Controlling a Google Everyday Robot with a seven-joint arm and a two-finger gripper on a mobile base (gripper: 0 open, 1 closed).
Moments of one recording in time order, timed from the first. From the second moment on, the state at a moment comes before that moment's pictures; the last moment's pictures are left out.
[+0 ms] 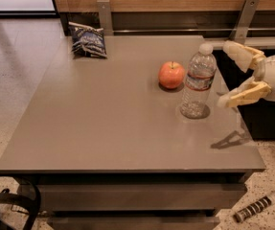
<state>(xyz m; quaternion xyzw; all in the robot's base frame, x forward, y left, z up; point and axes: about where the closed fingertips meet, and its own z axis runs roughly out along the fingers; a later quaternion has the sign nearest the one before) 0.517 -0.189 0.953 -0.45 0.56 0.37 0.59</state>
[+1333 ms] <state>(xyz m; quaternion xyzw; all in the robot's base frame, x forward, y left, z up) 0.536 -0.153 0.925 -0.44 0.59 0.38 0.55</state>
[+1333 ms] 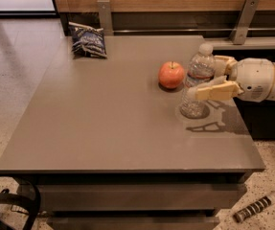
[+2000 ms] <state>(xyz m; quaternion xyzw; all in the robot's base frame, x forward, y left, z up) 0.536 -0.148 0.927 -0.45 0.59 0.38 0.55</state>
